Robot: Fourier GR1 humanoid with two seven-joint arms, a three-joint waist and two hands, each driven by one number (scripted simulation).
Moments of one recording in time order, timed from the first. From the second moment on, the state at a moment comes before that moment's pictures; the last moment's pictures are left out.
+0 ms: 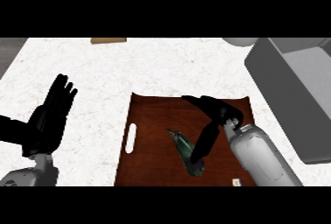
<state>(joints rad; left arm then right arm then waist) -0.09 0.18 0.04 -1.67 0.18 0.14 0.21 -0.51 -0.14 0.35 -1.43 0.11 0.51 0.86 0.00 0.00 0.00</state>
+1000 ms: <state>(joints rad) -0.10 0.14 0.06 -1.68 0.13 0.12 0.23 -0.42 -0.02 0.34 -1.37 0.30 0.55 0.80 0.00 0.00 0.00</state>
